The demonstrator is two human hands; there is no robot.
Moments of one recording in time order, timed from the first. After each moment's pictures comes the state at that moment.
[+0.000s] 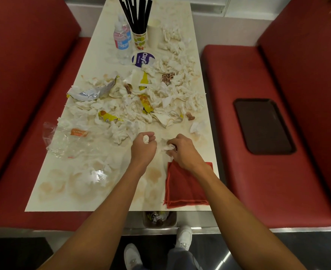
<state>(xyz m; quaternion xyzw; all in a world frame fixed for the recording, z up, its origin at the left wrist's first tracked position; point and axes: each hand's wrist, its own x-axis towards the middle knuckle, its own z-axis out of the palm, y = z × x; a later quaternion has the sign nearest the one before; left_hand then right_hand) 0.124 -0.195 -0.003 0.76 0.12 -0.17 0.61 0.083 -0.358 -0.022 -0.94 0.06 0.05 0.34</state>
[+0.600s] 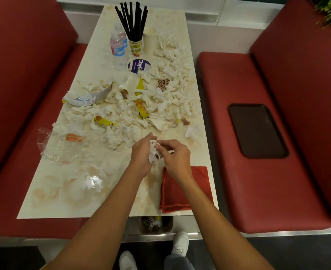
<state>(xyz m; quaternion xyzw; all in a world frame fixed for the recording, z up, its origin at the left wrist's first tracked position) 0.127 -0.214 0.015 0.53 0.26 -0.26 0.76 0.061 -0.314 0.020 -0.77 0.22 -0.09 0.59</state>
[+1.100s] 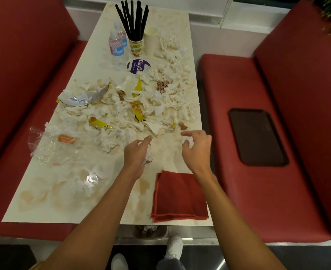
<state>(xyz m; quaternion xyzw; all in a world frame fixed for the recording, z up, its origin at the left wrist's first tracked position) 0.141 -0.222 0.007 0.64 0.26 -0.22 0.69 0.082 -0.399 0.010 -0.89 0.21 -0.17 0.36</state>
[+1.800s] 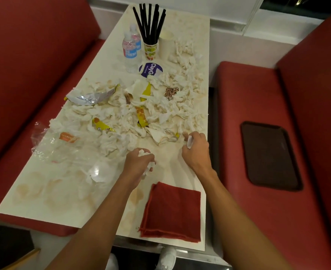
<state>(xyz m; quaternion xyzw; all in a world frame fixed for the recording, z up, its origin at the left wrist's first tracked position) 0.138 -0.233 0.000 0.70 0.22 -0.23 0.64 0.142 -0.440 -0.016 -0.92 0.17 -0.05 0.35</state>
